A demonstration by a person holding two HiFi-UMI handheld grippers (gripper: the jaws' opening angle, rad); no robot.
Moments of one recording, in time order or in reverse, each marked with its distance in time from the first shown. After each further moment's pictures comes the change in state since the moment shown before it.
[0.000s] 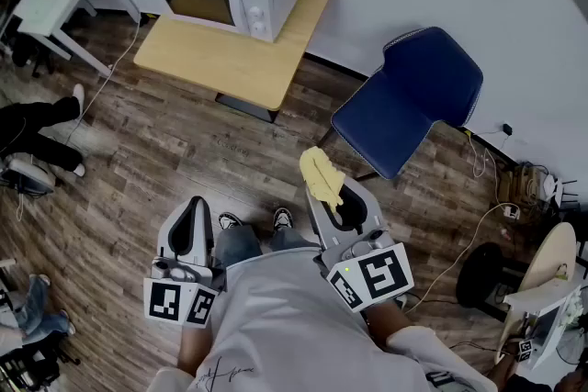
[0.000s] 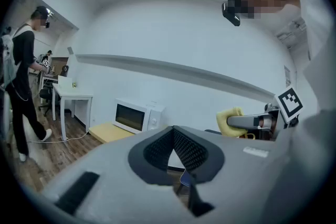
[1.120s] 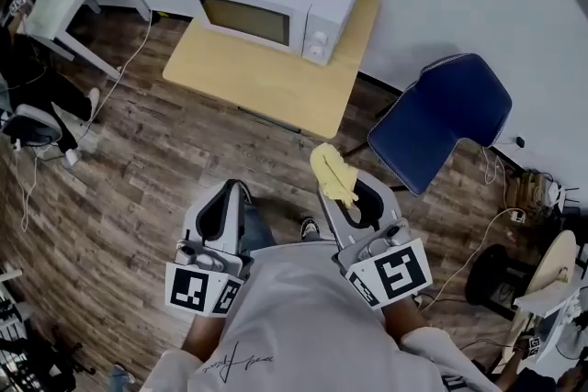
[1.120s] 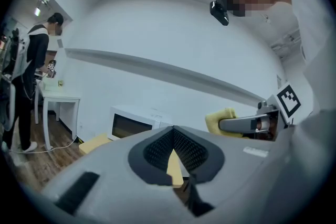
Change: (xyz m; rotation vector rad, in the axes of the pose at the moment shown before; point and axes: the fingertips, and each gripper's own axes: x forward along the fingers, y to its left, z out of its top) left arm 0.092 0.145 0.062 0.000 -0.048 -0.143; right arm 0.184 0.071 0.030 -0.146 0.062 0.044
